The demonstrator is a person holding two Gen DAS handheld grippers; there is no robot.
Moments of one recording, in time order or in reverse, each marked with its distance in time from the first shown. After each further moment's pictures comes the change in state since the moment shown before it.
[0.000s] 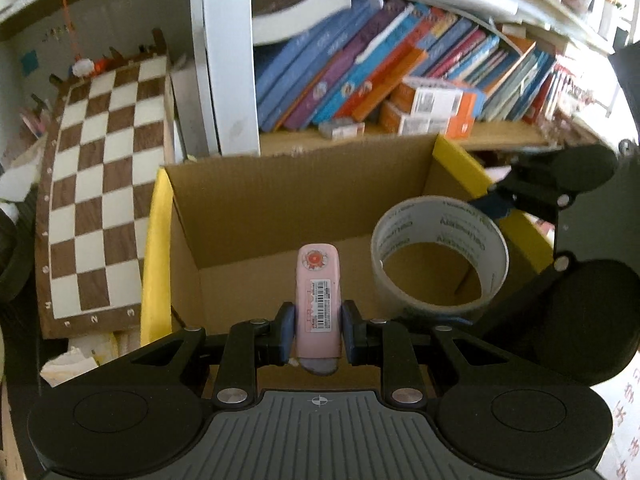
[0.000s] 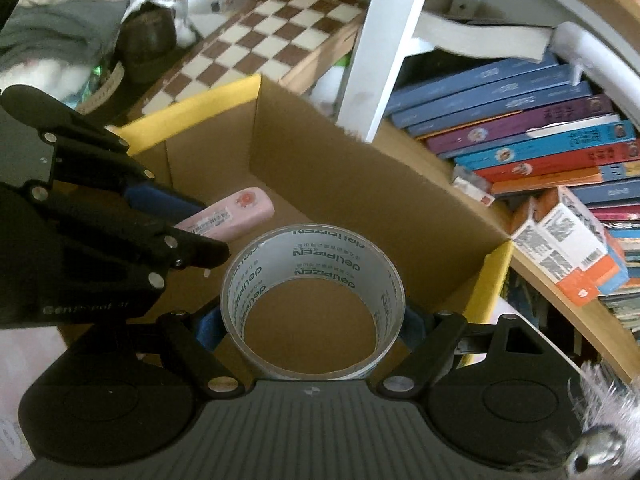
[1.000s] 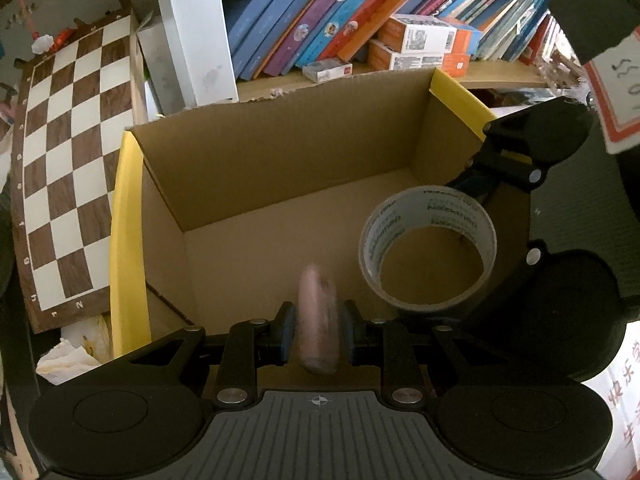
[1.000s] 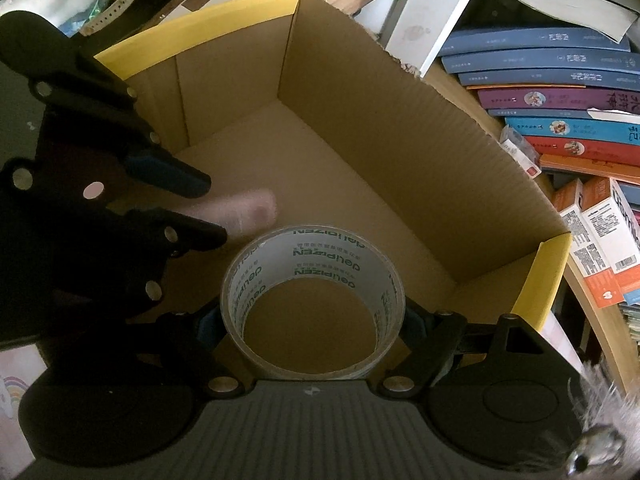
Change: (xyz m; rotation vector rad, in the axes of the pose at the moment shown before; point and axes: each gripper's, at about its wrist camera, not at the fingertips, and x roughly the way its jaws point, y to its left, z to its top) left arm 0.018 -0.006 0.003 0.069 0.164 -0.011; right arm 0.029 0.012 0.003 -0.101 0.220 0.040
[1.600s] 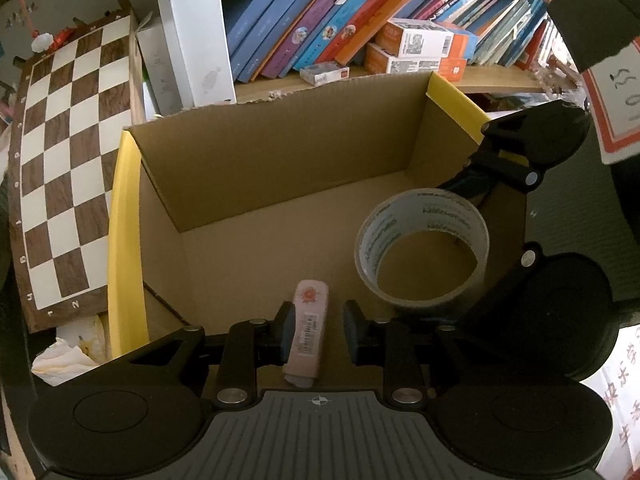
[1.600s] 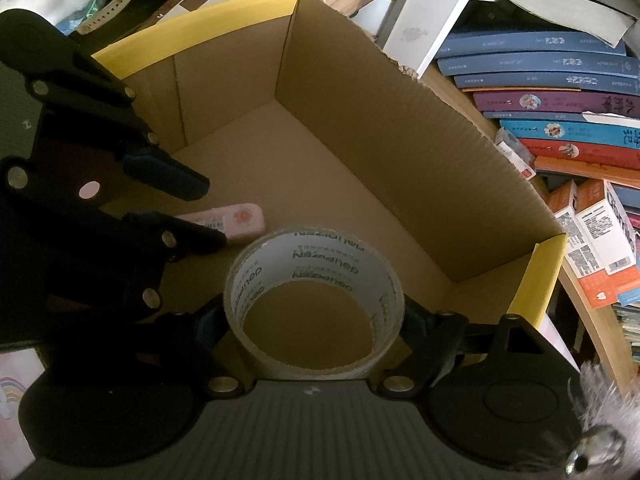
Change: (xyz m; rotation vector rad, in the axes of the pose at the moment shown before) left arm -0.001 0.003 -0.001 -0.009 -0.011 -0.020; right arm 0.004 0.002 0.003 -0.004 -0.005 -0.025
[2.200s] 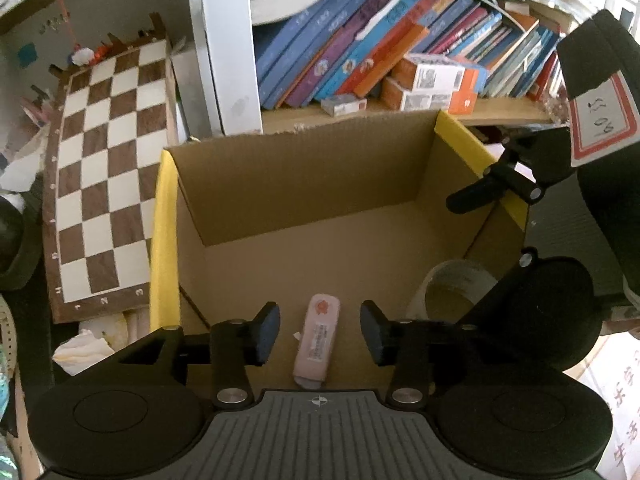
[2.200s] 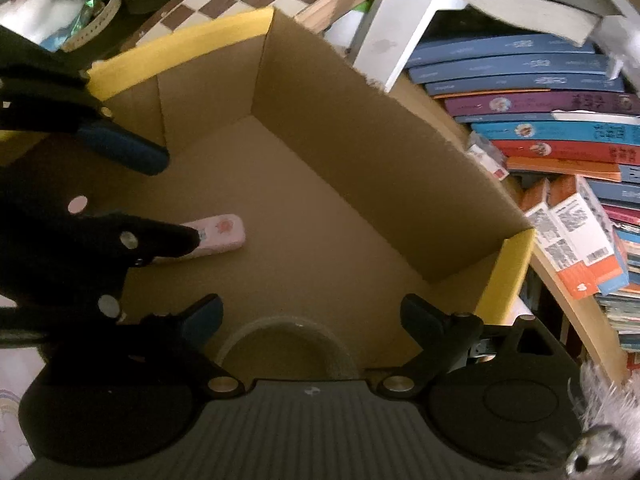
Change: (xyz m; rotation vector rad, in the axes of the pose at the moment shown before) left arm -0.029 0.000 -0.005 -0.050 -0.097 0.053; right arm -0.012 -0.003 -0.004 0.045 -0.051 -0.065
